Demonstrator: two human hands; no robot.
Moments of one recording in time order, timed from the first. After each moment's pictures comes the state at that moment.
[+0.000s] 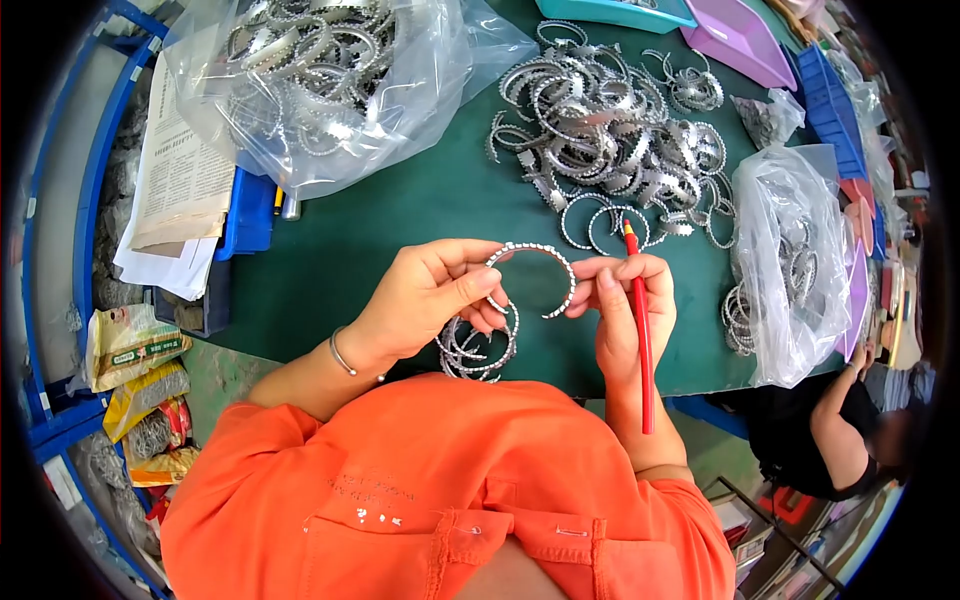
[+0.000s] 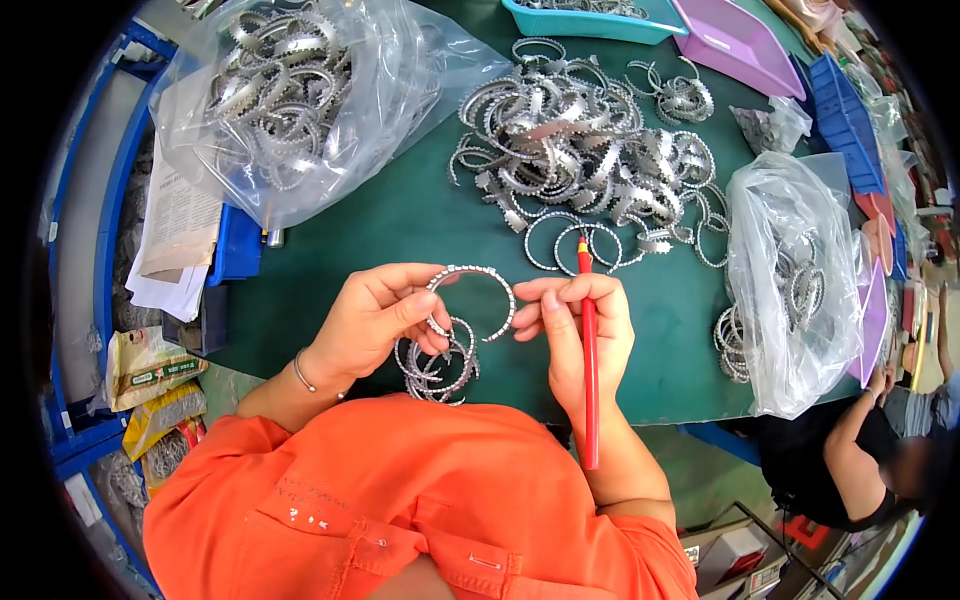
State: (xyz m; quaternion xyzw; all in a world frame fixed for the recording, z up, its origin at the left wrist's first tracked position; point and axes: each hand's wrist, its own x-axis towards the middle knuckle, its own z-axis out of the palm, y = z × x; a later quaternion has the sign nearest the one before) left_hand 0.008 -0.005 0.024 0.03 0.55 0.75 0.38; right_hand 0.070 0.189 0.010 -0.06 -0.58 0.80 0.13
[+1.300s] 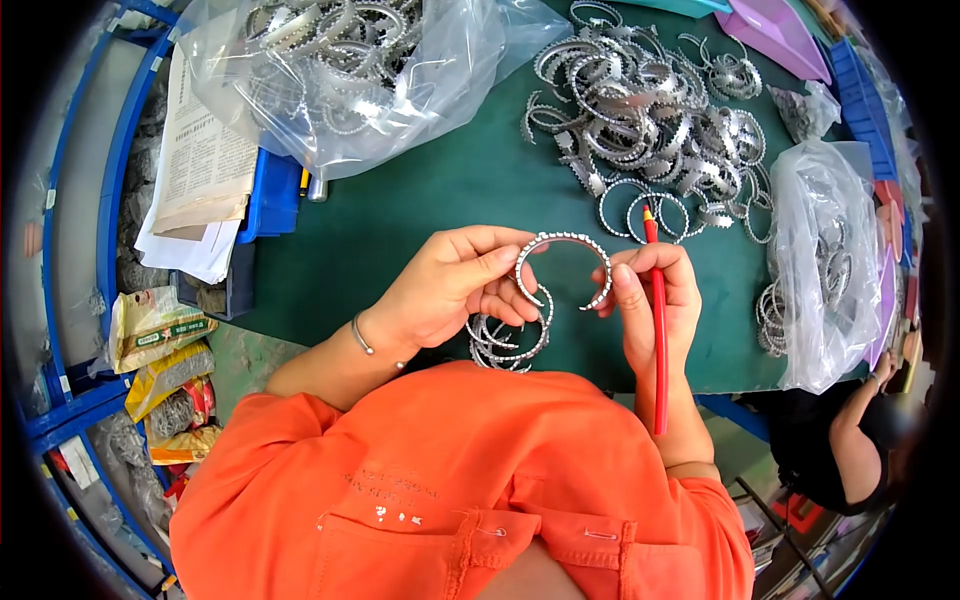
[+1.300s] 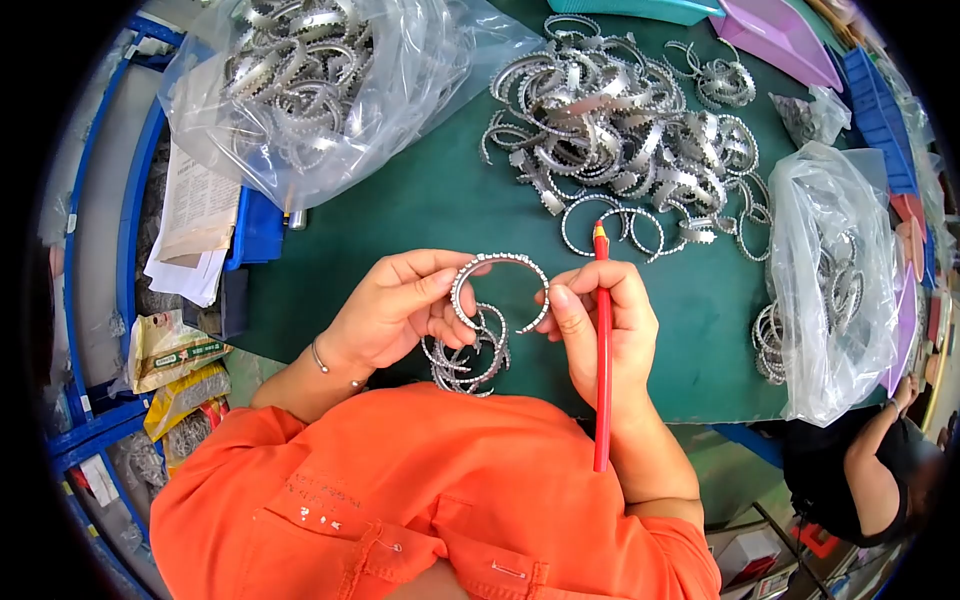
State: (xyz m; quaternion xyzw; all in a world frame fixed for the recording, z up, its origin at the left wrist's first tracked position) left_hand 0.006 -0.013 0.009 -0.03 0.42 0.80 0.44; right_hand 0.070 0.183 0.014 -0.07 -0.64 0.76 0.07
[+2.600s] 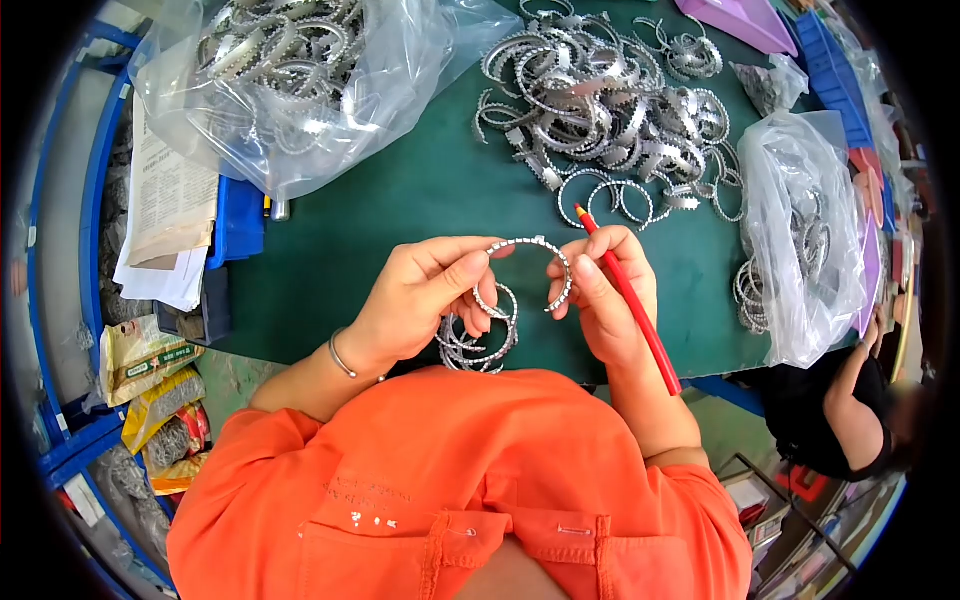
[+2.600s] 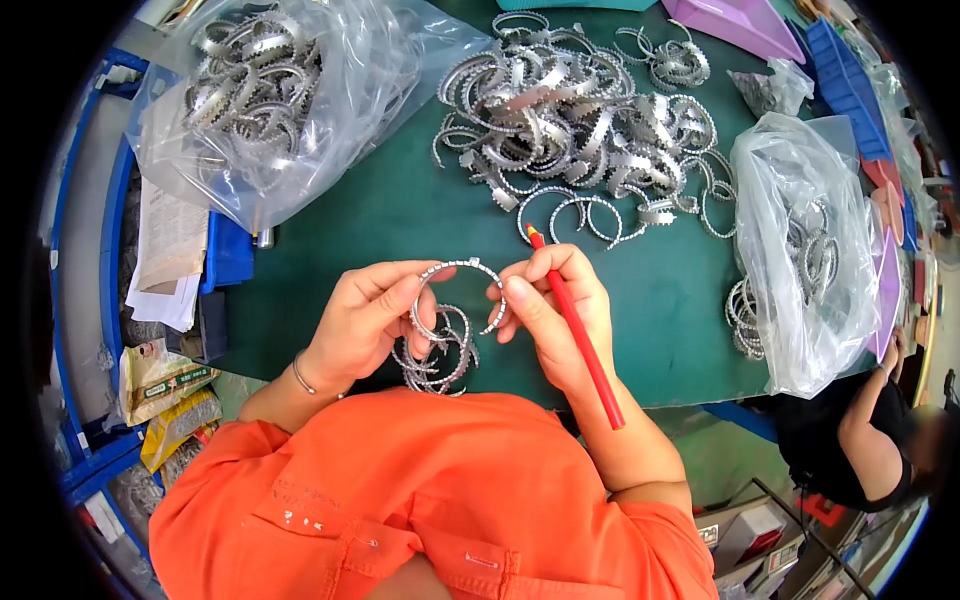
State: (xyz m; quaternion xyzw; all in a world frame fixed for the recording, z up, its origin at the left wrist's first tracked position) left_hand 0.012 -0.006 0.014 0.03 0.52 0.76 0.40; right_hand 0.067 0.187 0.003 -0.11 -0.47 0.88 0.00
